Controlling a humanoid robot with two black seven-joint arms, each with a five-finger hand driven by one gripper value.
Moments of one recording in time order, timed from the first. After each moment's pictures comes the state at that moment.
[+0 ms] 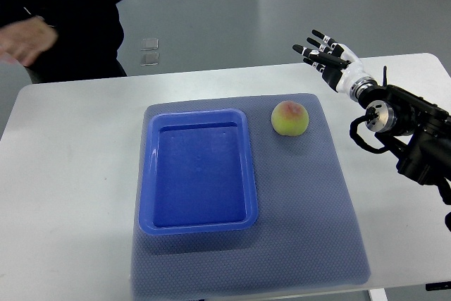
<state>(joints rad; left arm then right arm) -0.06 0.00 -0.04 -0.14 0.01 -0.03 0.12 0.87 -0.21 0.56 0.59 -0.03 0.05 0.22</state>
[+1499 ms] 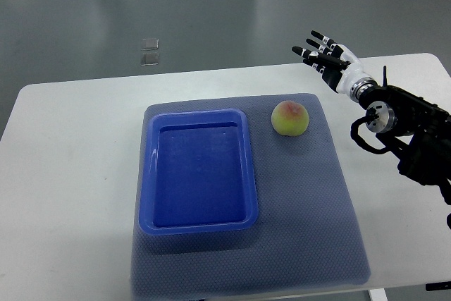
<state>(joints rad) -0.06 0.00 -0.04 -0.14 0.01 -0.03 0.12 0.87 -0.22 0.54 0.59 -0.03 0.05 0.22</state>
